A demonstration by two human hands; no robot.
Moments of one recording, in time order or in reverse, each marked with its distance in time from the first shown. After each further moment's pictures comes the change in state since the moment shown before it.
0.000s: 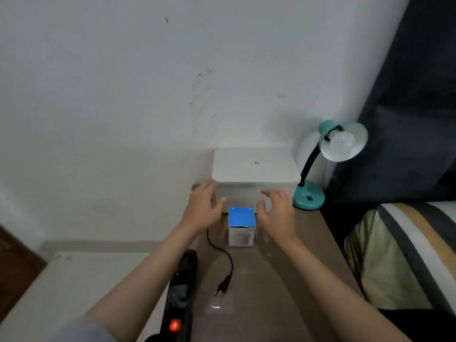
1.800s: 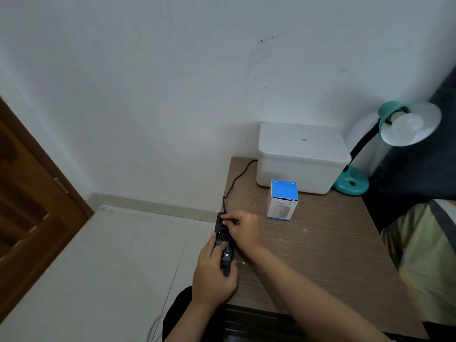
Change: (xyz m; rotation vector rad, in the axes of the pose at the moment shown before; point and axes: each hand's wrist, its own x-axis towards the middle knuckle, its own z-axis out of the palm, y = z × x) left_hand -0.223 -0.079 0.047 -0.002 0.236 -0.189; right_hand -0.121 -0.080 0.119 0.296 -0.473 0.022
